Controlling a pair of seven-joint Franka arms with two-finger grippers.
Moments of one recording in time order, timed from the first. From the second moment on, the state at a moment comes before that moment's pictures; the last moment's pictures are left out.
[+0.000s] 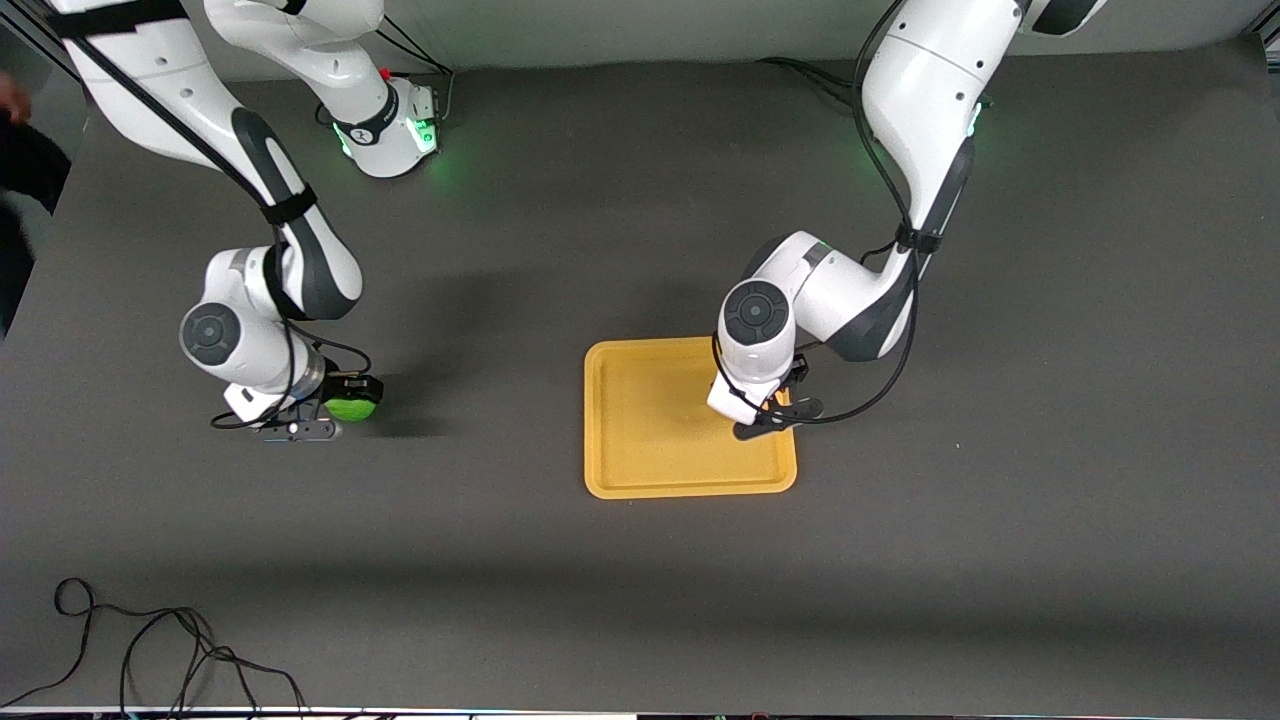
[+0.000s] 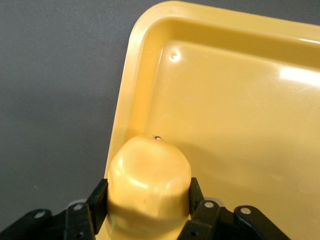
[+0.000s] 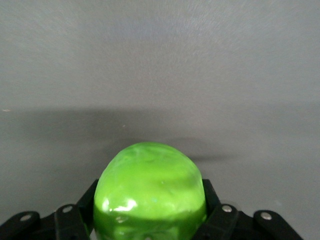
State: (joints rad) left arm -0.55 0.62 -0.07 -1.69 0.15 2.20 -0.98; right arm 0.10 0.34 -0.06 -2.14 -0.02 2.37 0.08
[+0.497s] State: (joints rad) left arm -0.55 0.66 -0.07 -1.69 0.16 2.24 -0.98; right arm 0.25 0.29 -0.04 -1.80 0.09 2.08 0.20
